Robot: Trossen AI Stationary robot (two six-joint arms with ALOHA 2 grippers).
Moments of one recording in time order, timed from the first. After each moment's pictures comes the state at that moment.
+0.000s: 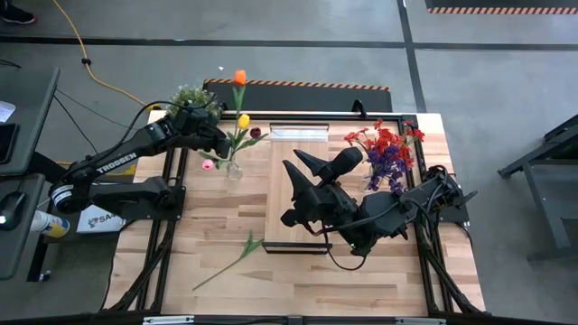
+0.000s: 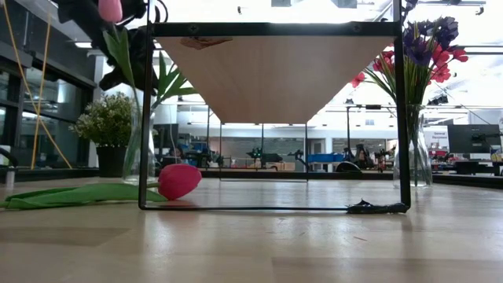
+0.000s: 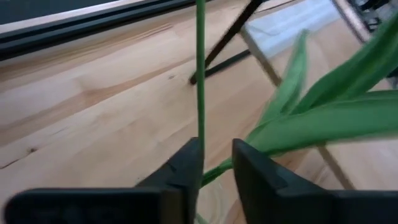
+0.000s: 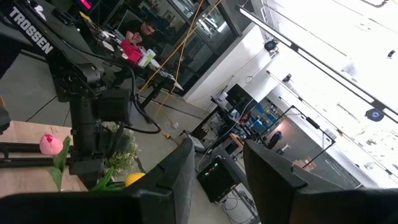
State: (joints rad) left arm 0.66 0.91 0.80 -0.63 0.13 -0.45; right arm 0.51 1.96 2.34 -0.06 1.35 -1.00
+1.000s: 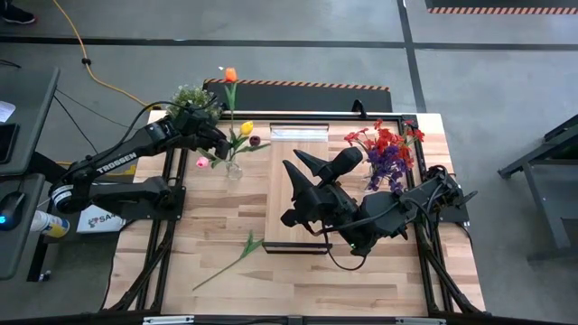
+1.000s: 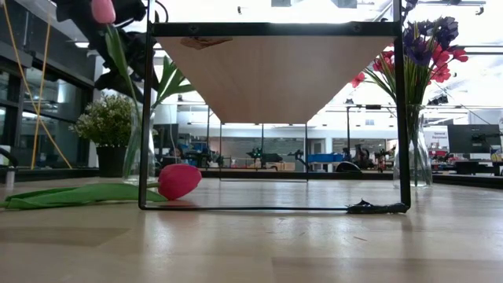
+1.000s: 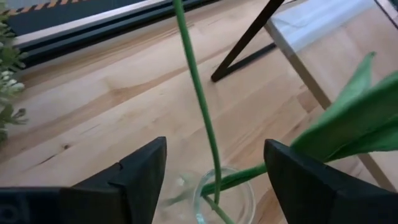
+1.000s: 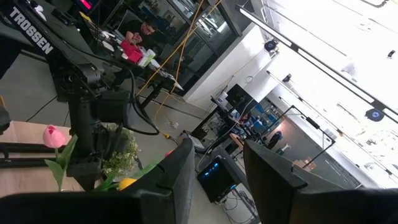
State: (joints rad) left arm 0.66 0.91 0.80 -0.67 0.06 -0.40; right arm 0.51 1.96 2.34 -0.06 1.35 -1.00
